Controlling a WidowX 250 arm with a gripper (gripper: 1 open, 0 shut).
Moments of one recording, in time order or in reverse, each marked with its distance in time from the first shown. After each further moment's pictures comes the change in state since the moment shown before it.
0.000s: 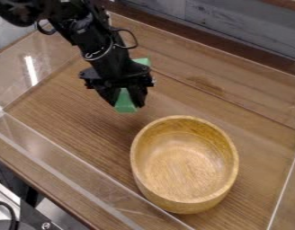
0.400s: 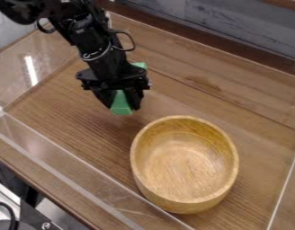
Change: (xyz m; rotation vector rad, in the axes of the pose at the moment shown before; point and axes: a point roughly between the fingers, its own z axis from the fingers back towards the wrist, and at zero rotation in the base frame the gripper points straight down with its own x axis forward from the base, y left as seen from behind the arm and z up) arm -0.002 0.006 -0.004 0.021 0.049 -0.015
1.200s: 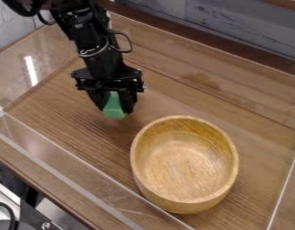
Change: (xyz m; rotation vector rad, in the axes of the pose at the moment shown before) arm -0.006 0.007 0.002 0.037 0.107 -0.009
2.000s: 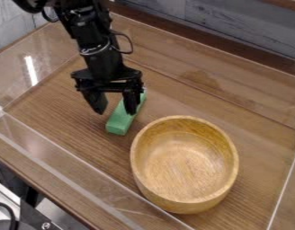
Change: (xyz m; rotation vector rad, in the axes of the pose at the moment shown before) arm -0.002 -0.002 -0.006 0.008 0.064 0.003
